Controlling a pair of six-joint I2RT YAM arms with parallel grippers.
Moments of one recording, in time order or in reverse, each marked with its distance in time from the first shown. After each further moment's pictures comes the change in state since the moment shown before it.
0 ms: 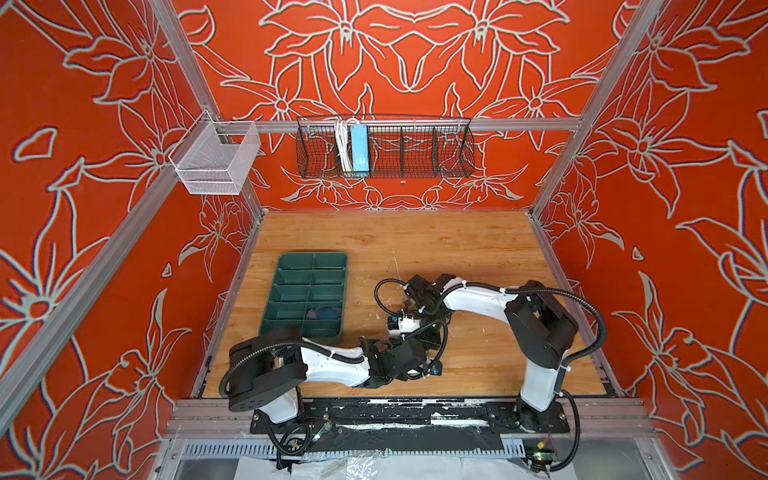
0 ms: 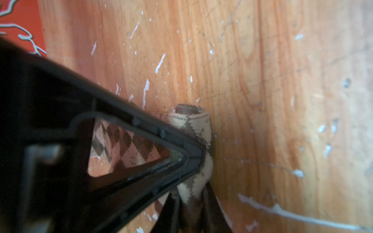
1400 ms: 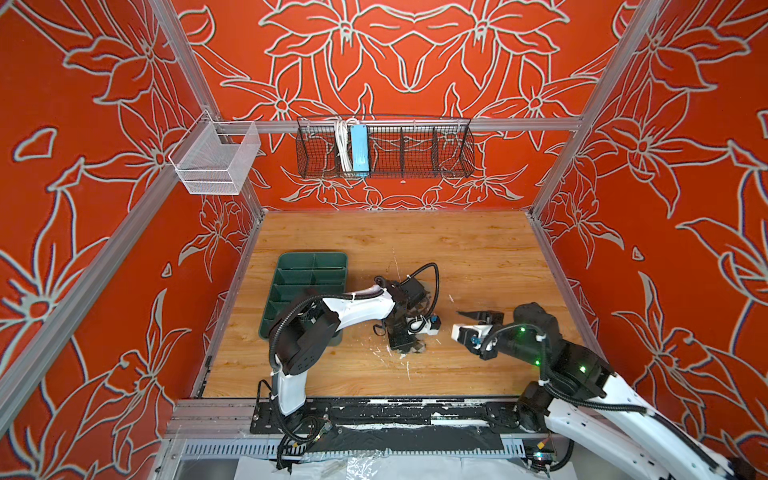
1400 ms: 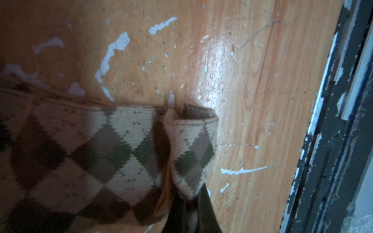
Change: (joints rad) left arm 0.378 0.308 0.594 -0.838 0.762 -0.172; right arm 0.050 -1.250 -0.529 0.331 0.339 -0.153
